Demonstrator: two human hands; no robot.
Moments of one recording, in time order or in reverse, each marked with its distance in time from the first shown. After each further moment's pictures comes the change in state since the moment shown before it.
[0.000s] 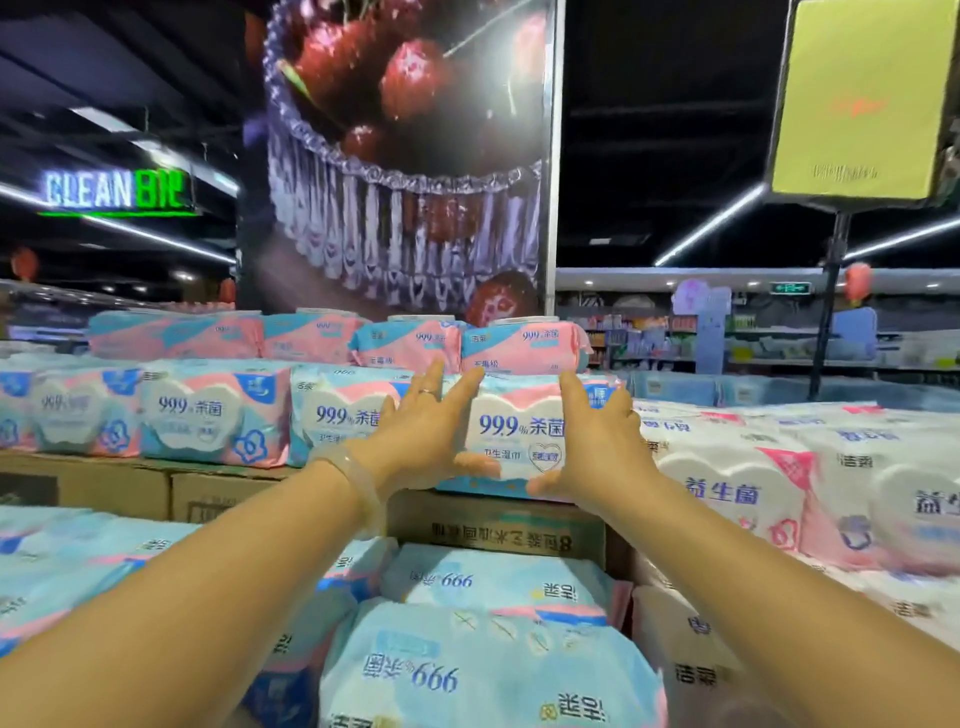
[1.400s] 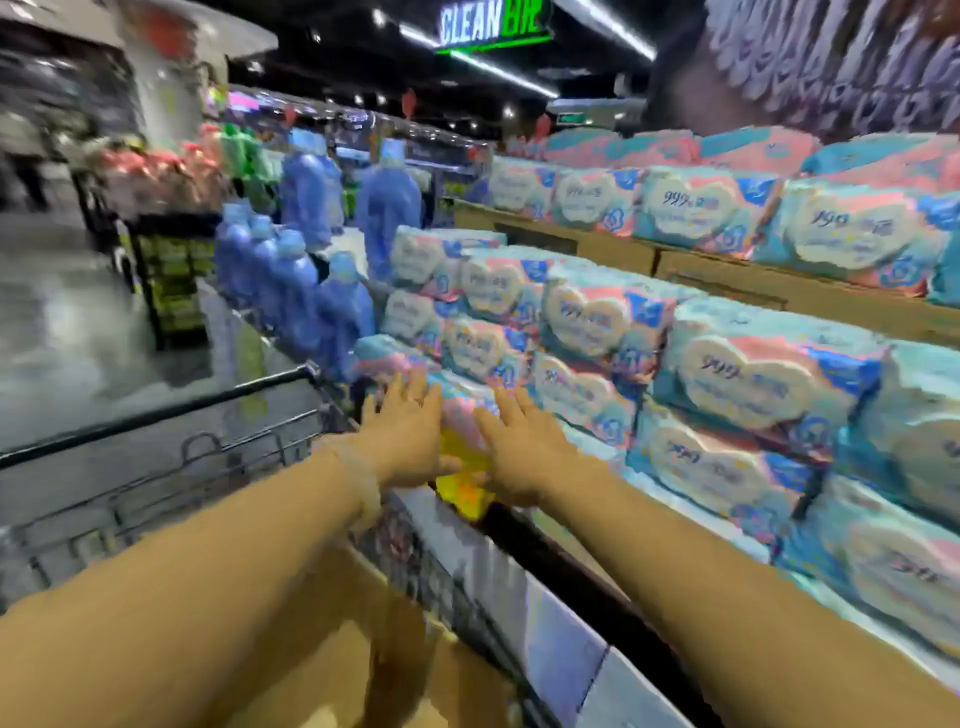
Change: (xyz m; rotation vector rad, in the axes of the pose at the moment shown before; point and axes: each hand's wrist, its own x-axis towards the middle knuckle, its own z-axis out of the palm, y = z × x) left_hand -0.476 -0.189 -0.049 0.293 -0.254 -0.802; right_hand -0.313 -0.298 0.177 -0.154 -0.493 -0.981
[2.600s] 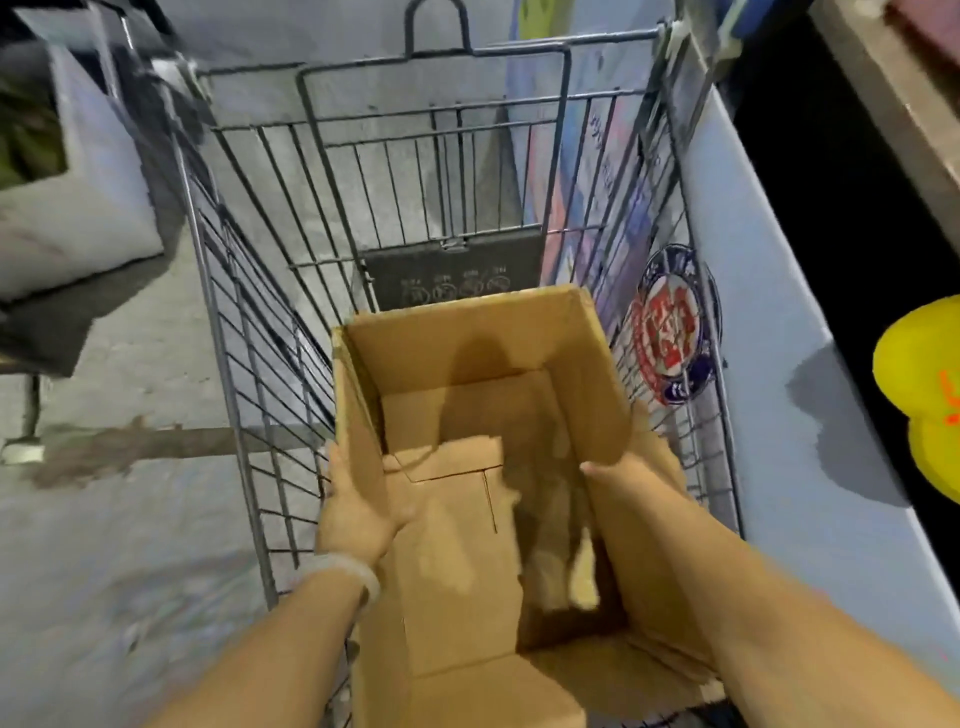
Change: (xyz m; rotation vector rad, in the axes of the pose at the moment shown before) left_hand -0.149 -0.144 0.377 -0.826 -0.106 -1.541; right_hand 0.146 -0.099 0.405 0.630 -0.888 0.247
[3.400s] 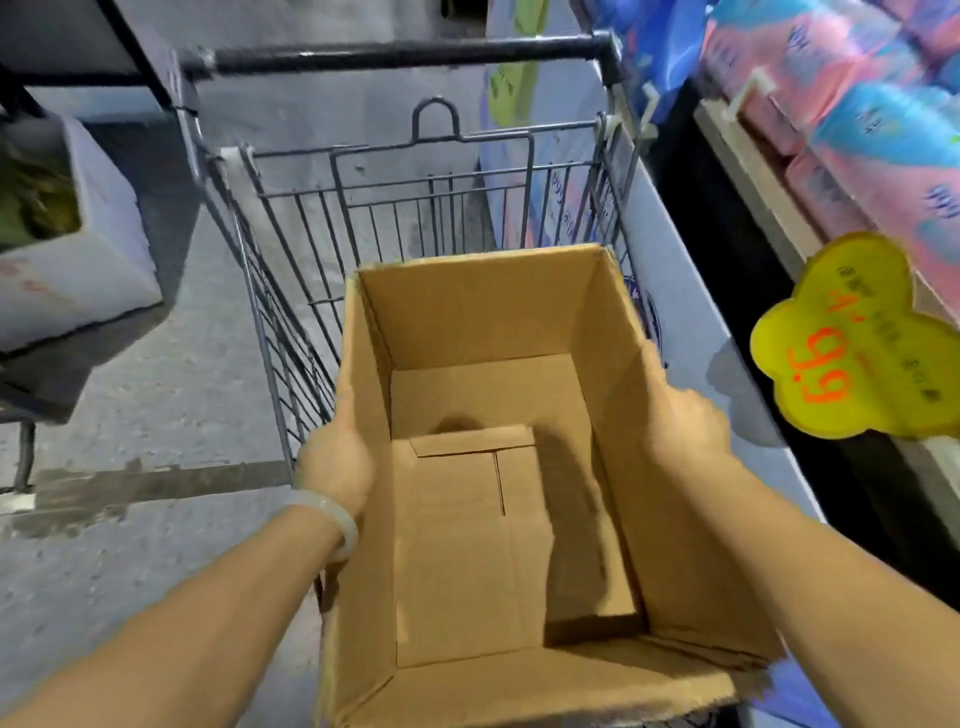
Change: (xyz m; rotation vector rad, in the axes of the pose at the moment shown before) left_hand -0.027 0.044 -0.080 0.159 0.131 0.422; right_hand -0.122 -0.030 -0.075 -0.446 0.502 -0.195
